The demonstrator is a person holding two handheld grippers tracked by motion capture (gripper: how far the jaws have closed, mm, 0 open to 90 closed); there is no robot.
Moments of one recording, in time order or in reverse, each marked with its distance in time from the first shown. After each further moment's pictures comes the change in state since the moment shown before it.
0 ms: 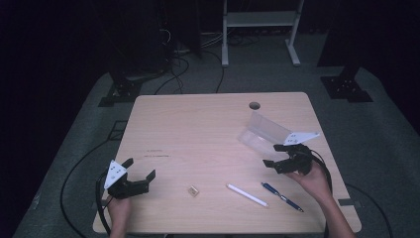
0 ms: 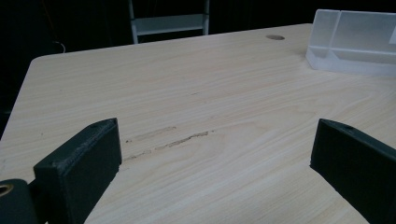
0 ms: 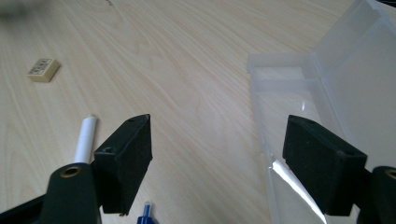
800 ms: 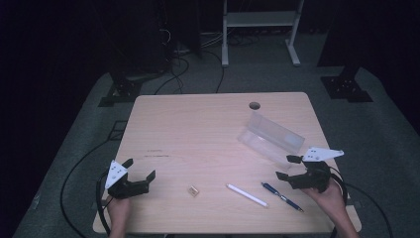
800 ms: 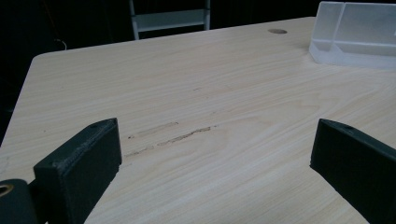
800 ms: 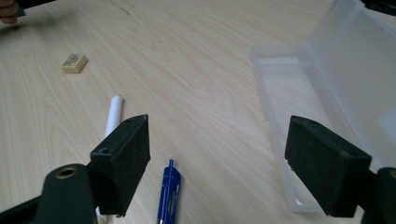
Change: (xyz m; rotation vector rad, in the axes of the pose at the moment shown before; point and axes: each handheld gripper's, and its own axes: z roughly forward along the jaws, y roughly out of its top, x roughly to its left) left arm 0.000 -0.001 0.001 0.017 0.008 0.014; right arm 0.015 -0.041 -0.040 -0.092 0.006 0.015
